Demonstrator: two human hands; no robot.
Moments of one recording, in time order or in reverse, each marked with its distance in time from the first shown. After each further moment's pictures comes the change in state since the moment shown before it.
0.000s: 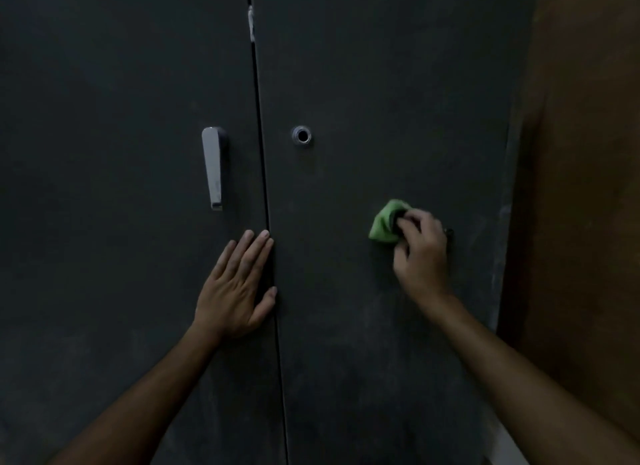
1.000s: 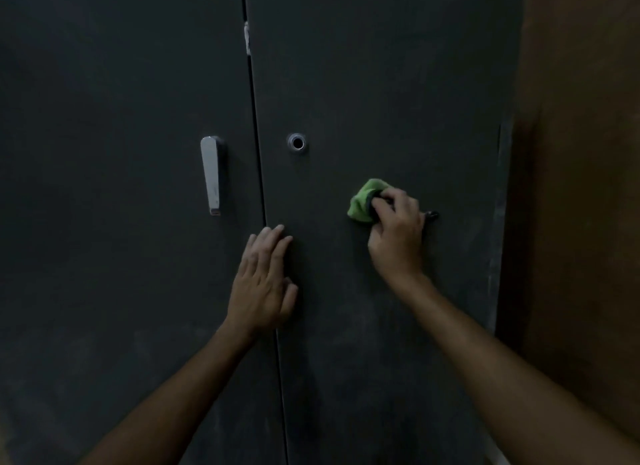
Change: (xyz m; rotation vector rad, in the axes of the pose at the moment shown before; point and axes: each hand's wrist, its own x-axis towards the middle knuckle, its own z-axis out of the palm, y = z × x) left_hand 0.036 0.050 -0.015 -0.219 0.058 -0.134; right_hand 0.034 -0.033 0.012 0.028 0.058 0.020
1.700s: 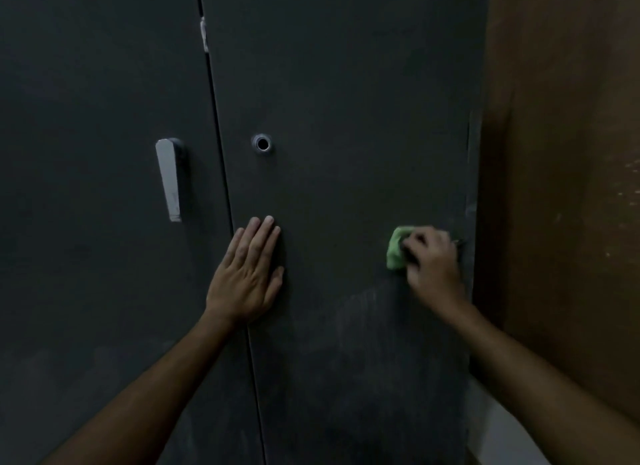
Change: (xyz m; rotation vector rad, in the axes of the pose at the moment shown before) left_hand 0.025 -0.008 0.032 0.220 0.069 0.160; right_hand -0.038 0.116 -0.047 -0.164 -0.235 -0.076
